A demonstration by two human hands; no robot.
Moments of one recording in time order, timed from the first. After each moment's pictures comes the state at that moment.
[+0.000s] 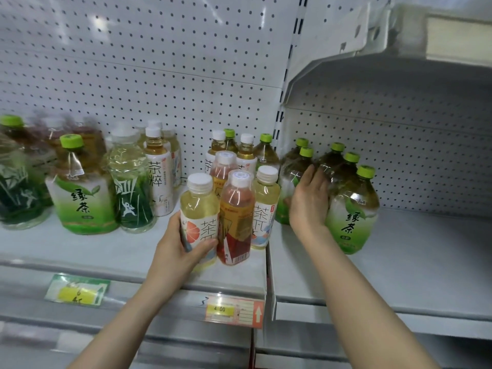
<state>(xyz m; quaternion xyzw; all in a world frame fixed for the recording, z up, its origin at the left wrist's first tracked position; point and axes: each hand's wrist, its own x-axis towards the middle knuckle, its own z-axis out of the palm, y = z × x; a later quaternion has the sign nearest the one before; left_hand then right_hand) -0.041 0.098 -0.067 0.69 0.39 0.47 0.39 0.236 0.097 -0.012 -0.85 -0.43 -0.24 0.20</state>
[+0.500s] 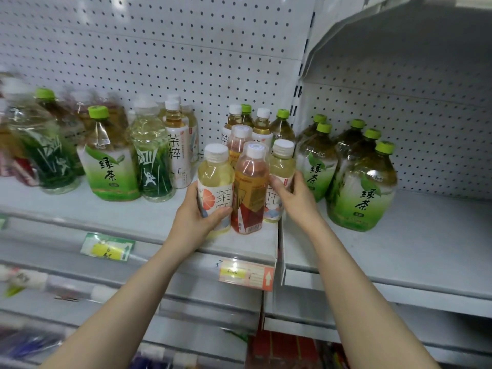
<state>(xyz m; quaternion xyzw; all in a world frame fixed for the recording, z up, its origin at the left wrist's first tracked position) -0.040 0.095 -0.065 0.68 0.40 0.46 0.40 0.184 0.057 -0.026 -0.68 -0.51 0.19 0.50</state>
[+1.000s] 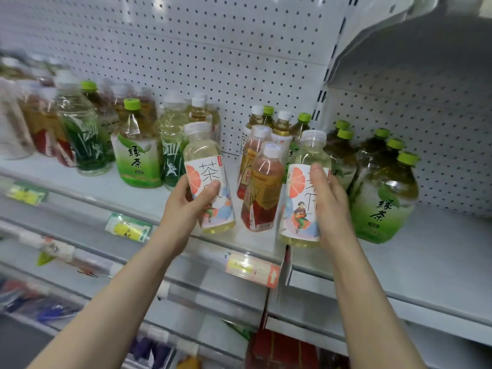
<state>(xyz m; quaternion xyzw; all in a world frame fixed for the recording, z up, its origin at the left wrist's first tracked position) -0.068 0.065 -0.040 0.53 0.35 0.56 0.53 0.159 0.000 0.005 -0.56 -0.42 0.30 0.65</state>
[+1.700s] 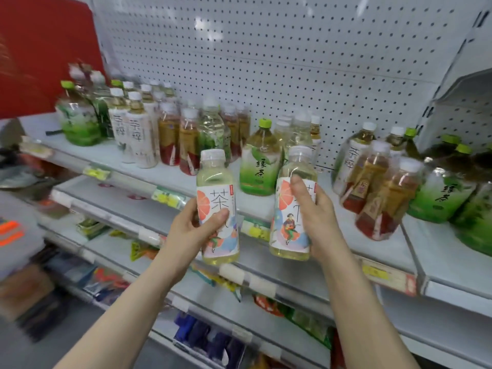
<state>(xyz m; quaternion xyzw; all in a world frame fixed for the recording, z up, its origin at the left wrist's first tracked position) -0.334 0.045 -0.047 0.54 0.39 0.53 0.53 -0.114 0.037 -0.003 -0.52 -0.43 0.40 0.62</state>
